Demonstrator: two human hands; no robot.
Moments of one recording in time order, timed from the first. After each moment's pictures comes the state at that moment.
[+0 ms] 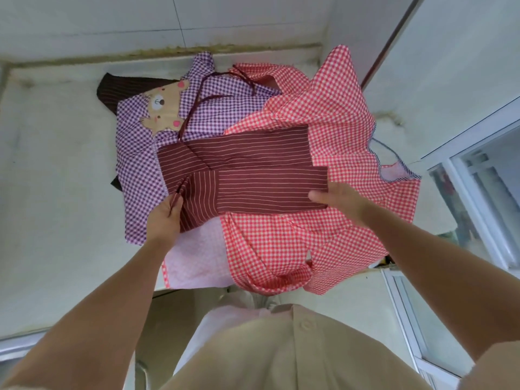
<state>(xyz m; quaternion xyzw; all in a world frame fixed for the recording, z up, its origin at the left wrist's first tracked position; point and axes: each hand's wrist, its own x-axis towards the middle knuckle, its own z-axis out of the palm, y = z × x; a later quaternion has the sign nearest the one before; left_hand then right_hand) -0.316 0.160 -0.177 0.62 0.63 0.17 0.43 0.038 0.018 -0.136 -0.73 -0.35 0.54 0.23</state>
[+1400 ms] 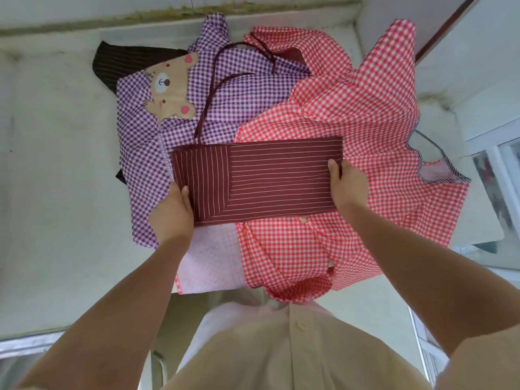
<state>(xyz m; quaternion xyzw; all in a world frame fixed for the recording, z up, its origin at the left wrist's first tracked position) -0.306 0.181 -0.194 0.72 0.68 0.05 0.13 0.010 0.082 -0.189 -0.91 -0.33 0.18 0.17</state>
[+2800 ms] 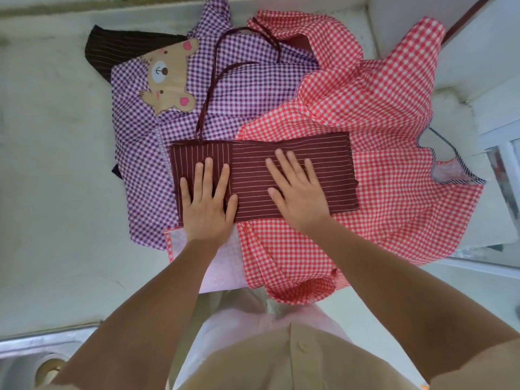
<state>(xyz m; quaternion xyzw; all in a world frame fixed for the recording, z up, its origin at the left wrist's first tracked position) -0.276 0.159 -0.226 0.86 0.51 -0.01 0.06 -0.066 0.092 -0.213 -0.74 -0.67 0.12 -0.01</state>
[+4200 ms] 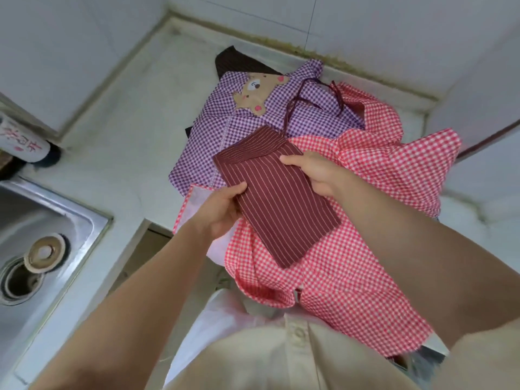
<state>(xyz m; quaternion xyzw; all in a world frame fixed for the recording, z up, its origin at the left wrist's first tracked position) -0.244 0.089 -0.119 0.14 0.52 0.39 0.75 -0.044 0.169 -0.080 -0.59 -0.39 0.68 0.17</state>
